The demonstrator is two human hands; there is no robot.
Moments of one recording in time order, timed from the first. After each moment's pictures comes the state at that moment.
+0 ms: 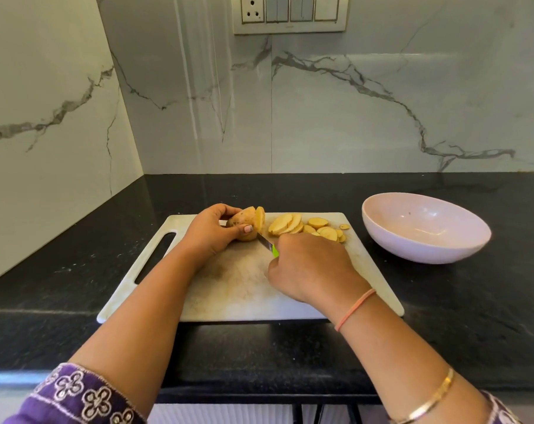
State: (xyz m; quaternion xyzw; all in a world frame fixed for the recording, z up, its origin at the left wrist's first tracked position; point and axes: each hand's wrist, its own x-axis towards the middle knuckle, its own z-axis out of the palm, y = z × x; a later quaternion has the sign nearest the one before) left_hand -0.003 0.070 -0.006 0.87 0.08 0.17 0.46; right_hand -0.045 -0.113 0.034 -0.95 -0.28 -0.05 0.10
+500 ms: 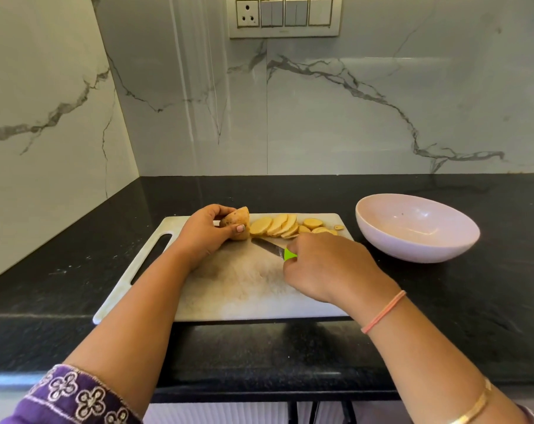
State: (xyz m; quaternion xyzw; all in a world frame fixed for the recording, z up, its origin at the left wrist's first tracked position) left_hand -0.005 0.070 -0.002 0.87 0.10 0.15 0.46; right_hand -0.047 -0.139 0.043 -0.96 -0.26 -0.01 0.10
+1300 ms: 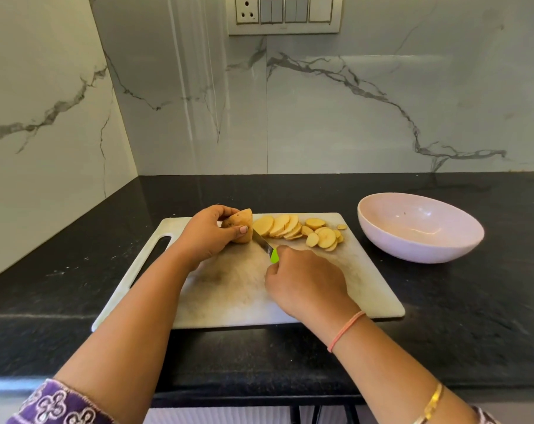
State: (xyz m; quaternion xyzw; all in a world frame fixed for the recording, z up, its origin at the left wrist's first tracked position) left_hand -0.009 0.057 0.006 0.89 0.10 0.12 0.44; right_hand -0.042 -0.116 0.001 -0.96 -0.21 -0.06 0.17
